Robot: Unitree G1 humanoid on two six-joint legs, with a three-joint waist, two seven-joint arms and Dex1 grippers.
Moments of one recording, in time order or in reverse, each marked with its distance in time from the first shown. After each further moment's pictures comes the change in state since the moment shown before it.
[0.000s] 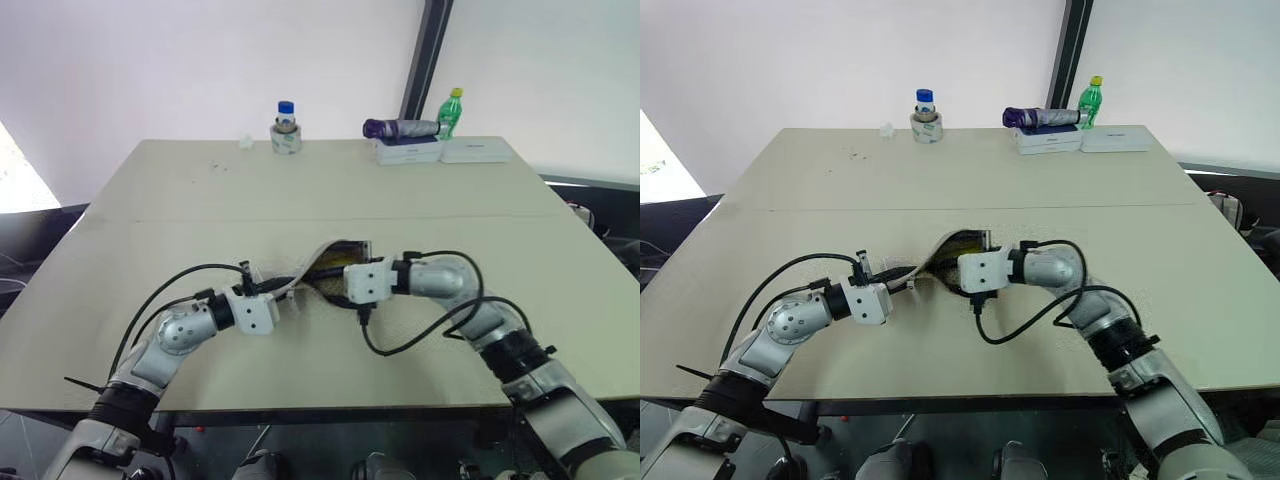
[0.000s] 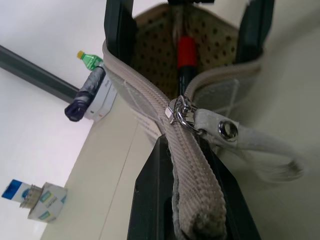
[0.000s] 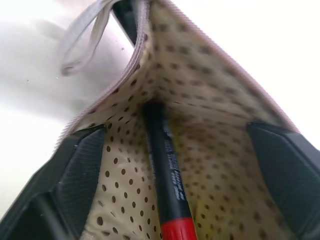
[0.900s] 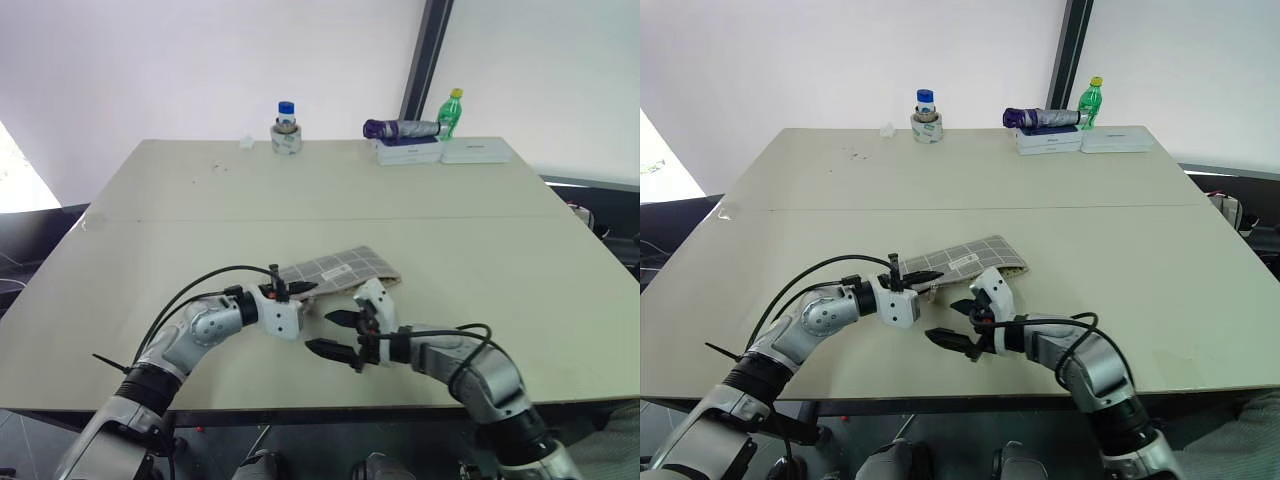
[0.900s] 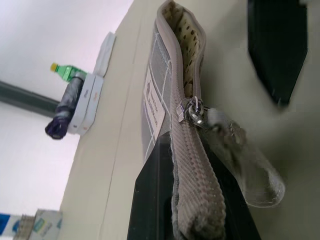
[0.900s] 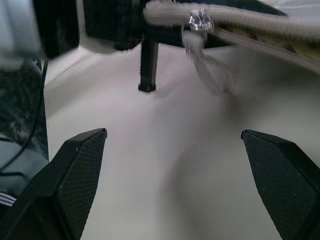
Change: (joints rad) left arm -0.136 -0.051 -0.117 0.121 0.231 -0.035 0.067; right arm 0.349 0.279 -0.130 -0.355 0.647 1.049 -0.197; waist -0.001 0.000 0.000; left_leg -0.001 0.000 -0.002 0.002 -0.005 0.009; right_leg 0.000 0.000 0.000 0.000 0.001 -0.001
